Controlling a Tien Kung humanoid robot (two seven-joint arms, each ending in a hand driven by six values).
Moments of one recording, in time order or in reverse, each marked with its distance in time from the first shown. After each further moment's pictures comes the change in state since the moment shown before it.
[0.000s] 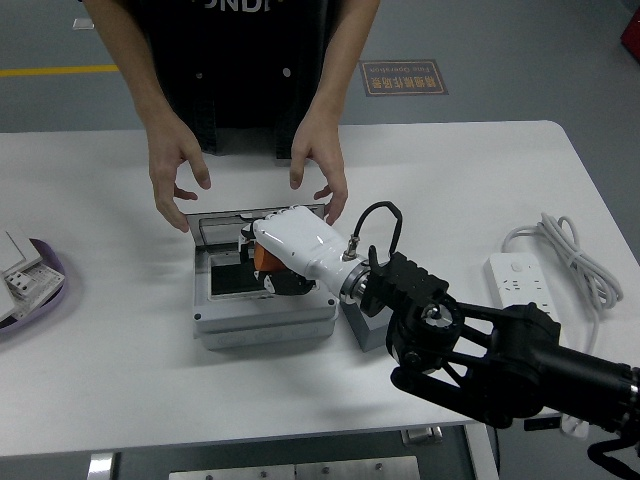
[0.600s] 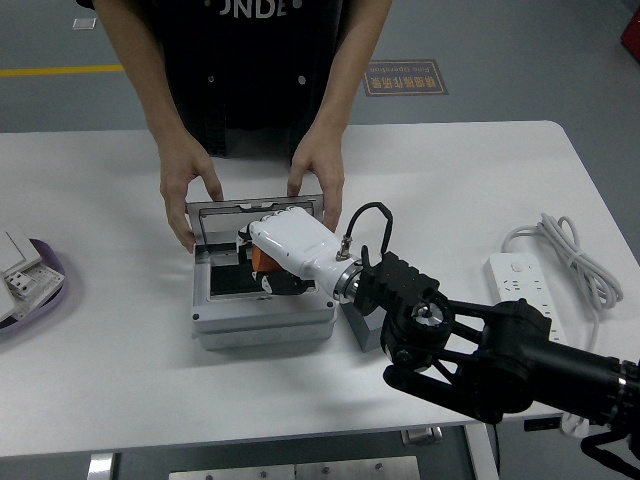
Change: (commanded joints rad) left arm -0.003 -0.001 0.007 0.000 -0.005 0.000 0.001; right arm 0.033 0.030 -0.042 -0.053 0.021 -0.013 -0.009
